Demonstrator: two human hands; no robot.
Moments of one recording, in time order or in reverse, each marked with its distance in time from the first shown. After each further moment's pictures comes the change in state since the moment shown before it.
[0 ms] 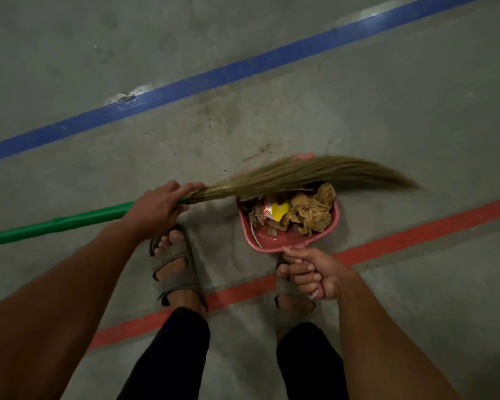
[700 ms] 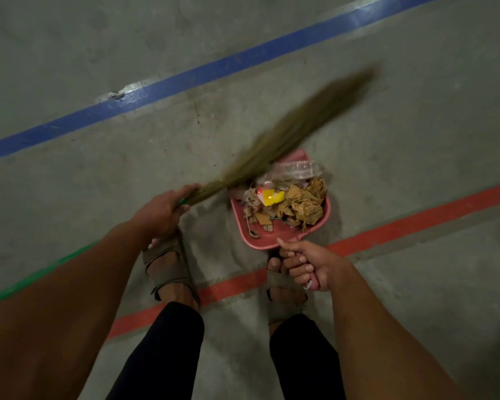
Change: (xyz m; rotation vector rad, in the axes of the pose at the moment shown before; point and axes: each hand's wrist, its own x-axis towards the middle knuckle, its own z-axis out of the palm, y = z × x) left_hand 0.006 0.018 0.037 -0.181 -0.083 -0.222; right_hand -0.009 0.003 -0.008 -0.066 0.158 0.000
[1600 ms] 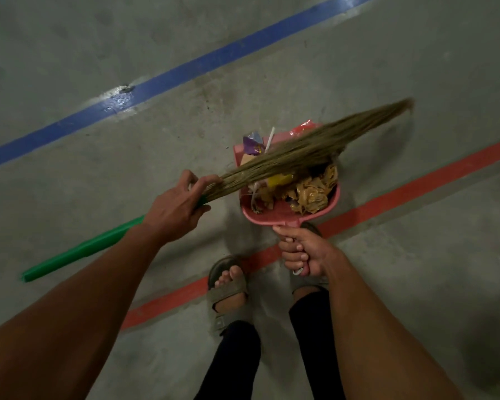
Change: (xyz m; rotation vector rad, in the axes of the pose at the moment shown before) left_hand -0.076 0.020 -0.015 0.202 0.188 0.305; right_hand 0.023 0.066 0.068 0.020 -0.037 -0.315
